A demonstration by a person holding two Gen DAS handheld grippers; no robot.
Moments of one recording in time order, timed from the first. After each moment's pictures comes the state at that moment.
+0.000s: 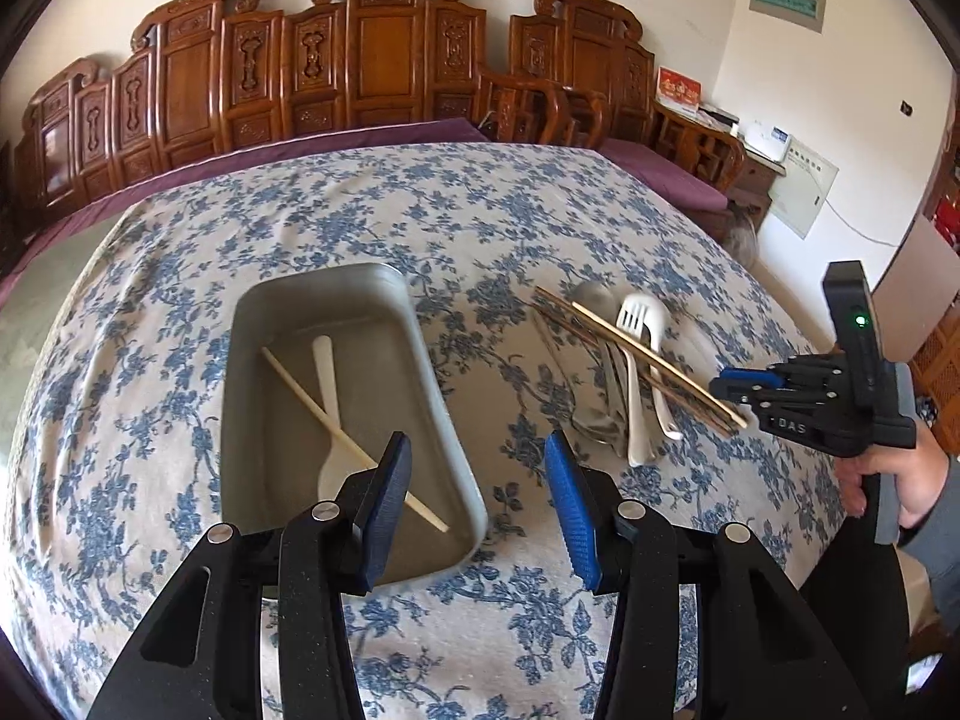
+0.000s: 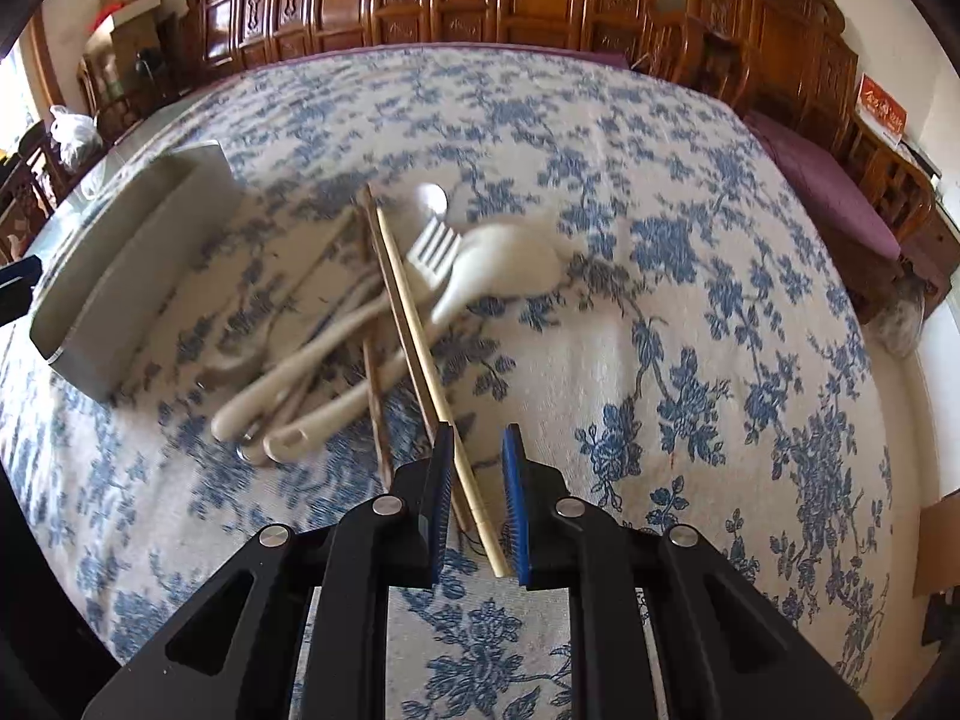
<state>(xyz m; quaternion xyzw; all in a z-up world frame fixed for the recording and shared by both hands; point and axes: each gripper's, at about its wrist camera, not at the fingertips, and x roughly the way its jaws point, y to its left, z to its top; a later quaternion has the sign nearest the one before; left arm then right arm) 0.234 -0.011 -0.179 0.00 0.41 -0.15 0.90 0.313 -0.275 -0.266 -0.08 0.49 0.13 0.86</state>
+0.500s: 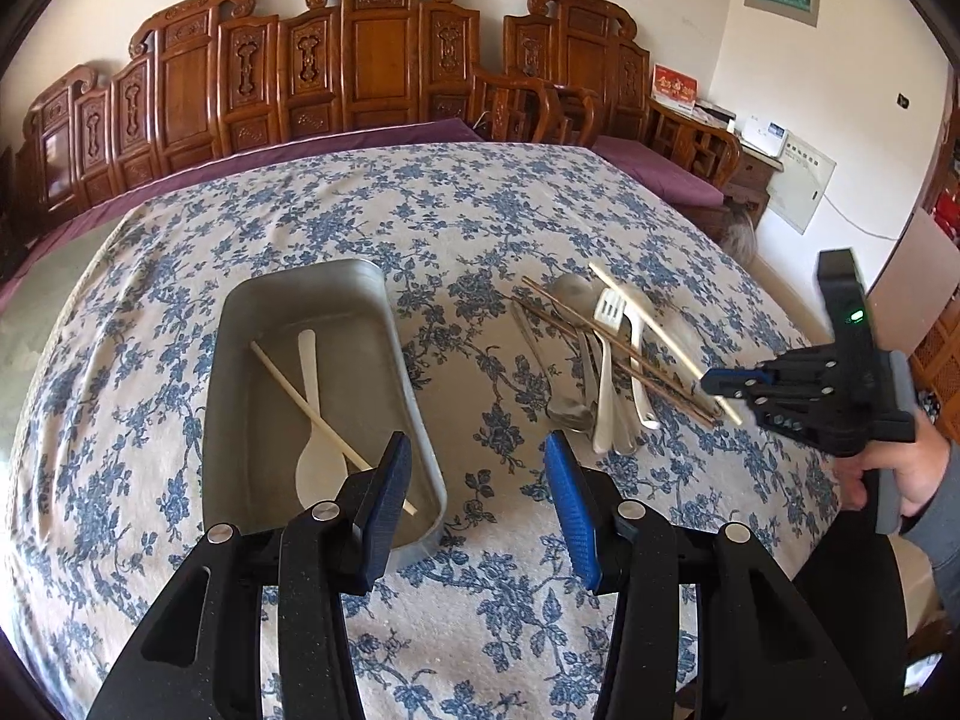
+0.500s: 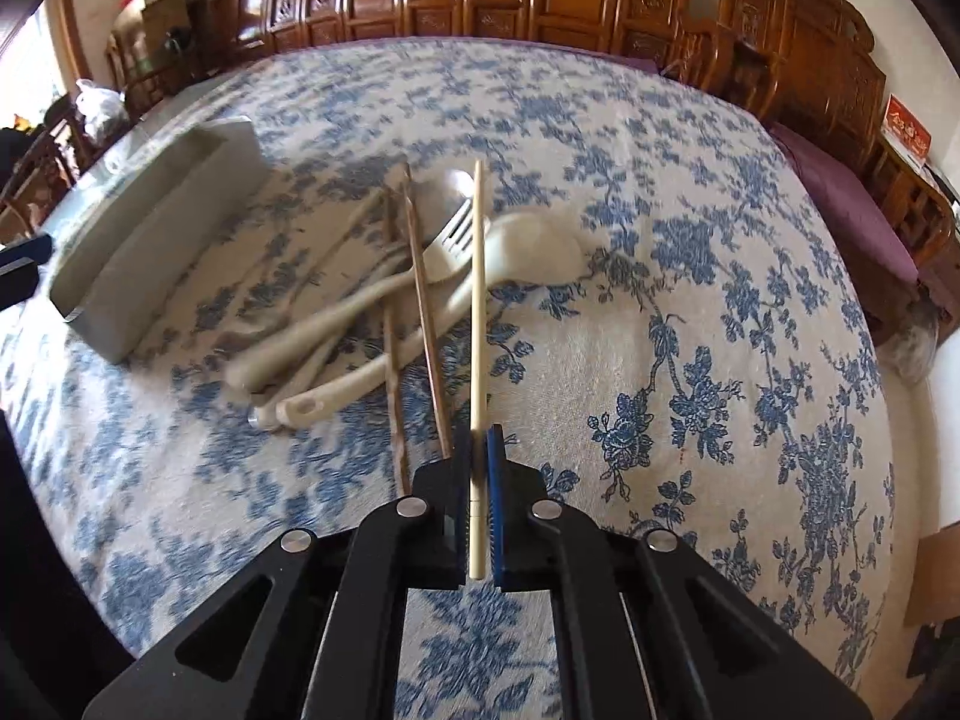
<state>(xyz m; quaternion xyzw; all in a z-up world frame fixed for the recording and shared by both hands) 0.219 -0.027 -0.177 0.01 0.41 -0.14 0.90 0.296 -0.278 -0.249 -0.09 0.48 0.18 0.86</state>
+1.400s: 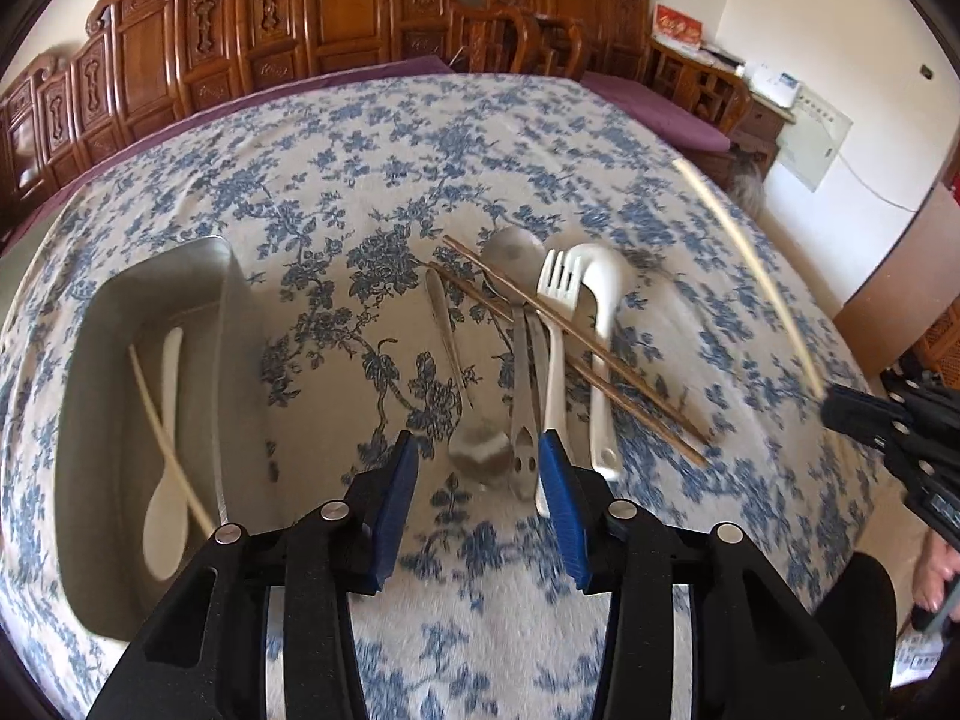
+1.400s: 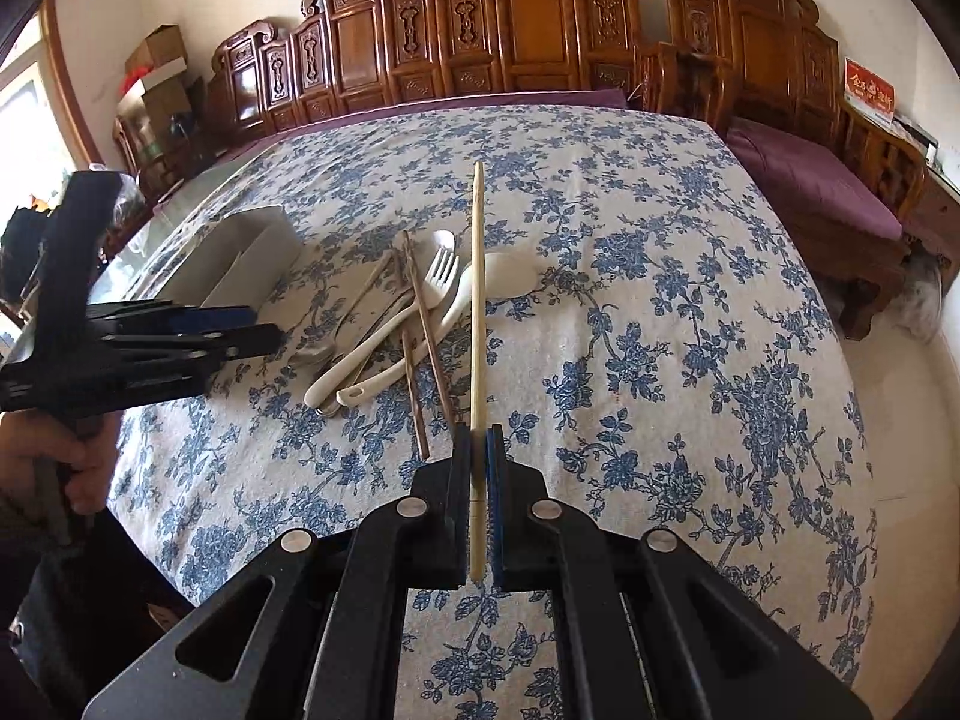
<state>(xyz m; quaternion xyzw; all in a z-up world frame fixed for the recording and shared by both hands) 0.284 -0.111 -0.221 0.03 0.48 -0.14 0.87 0.249 -0.328 -0.211 -0.01 0.44 0.17 0.88</state>
